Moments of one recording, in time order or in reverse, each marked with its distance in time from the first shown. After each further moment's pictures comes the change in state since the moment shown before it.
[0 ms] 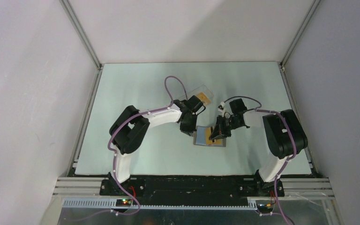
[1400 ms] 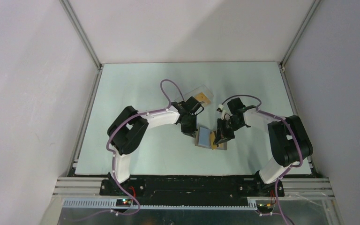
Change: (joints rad) left arm 0.006 -0.026 -0.073 0.103 0.074 -0.151; right arm 0.060 -0.105 0.053 -0.296 0.154 -0.114
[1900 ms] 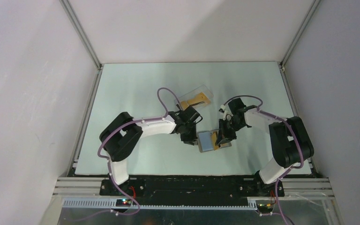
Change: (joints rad) left arm -0.076 -0.129 -0.195 0.116 0.017 -0.117; right arm -0.010 -0.020 0.002 -0.039 0.053 0.040
